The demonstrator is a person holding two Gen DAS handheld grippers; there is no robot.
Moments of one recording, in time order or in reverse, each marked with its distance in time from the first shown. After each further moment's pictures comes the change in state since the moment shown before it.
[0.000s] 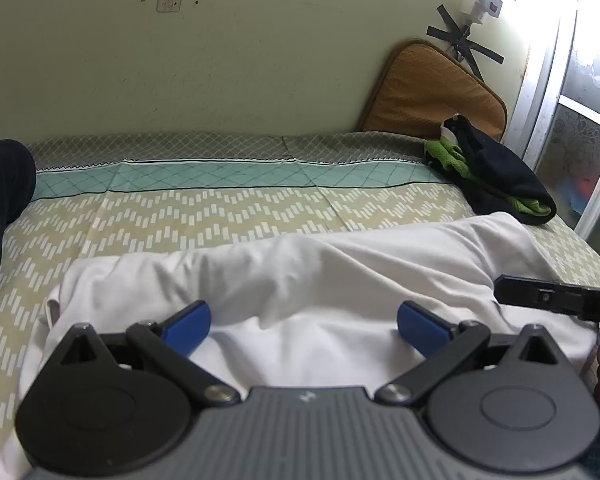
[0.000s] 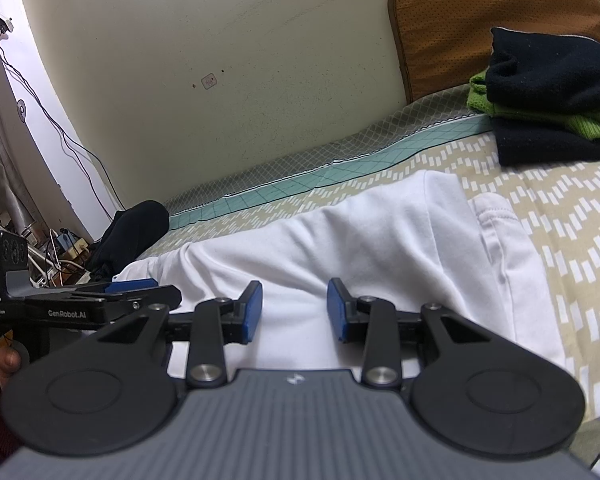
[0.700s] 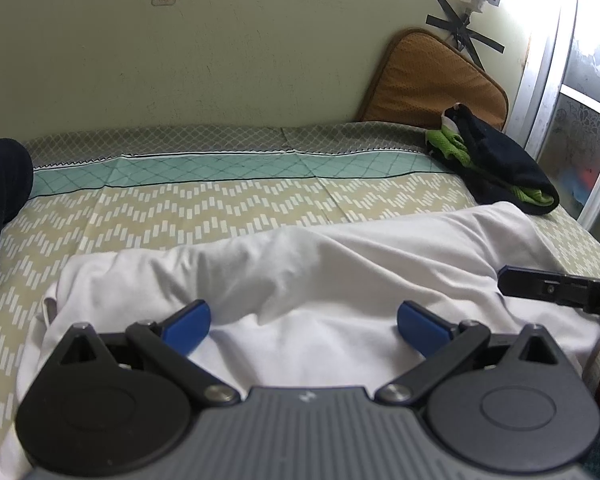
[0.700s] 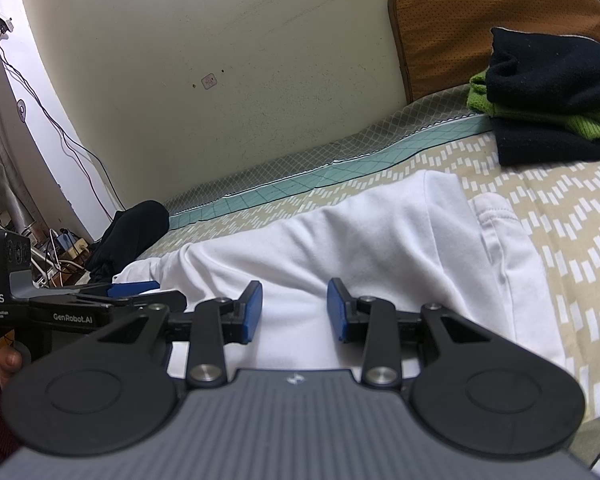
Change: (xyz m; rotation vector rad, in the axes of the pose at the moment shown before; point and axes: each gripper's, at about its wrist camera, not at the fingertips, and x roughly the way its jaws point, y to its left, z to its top) left arm 0.006 -0.001 0.001 0.018 0.028 0.005; right arm 0.000 0.000 0.000 -0.001 0.000 0.000
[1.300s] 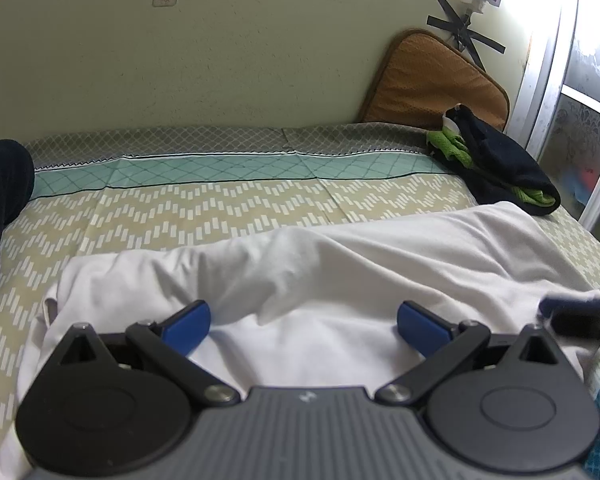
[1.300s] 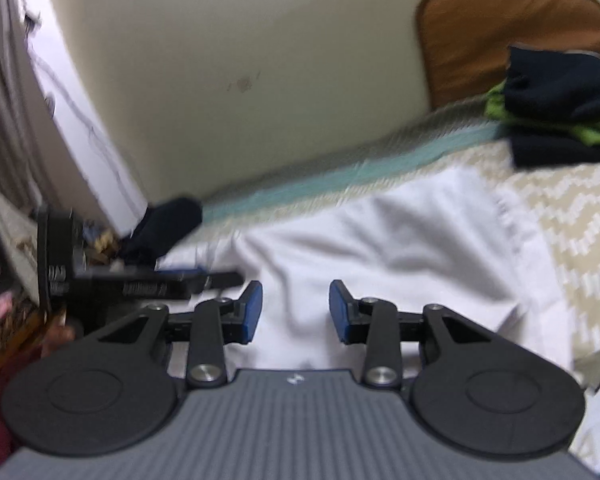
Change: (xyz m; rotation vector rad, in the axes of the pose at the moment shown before) left arm 0.001 0.000 0.000 0.005 -0.003 0.005; right arm -0.027 0.031 -0.016 -0.035 0.019 0.044
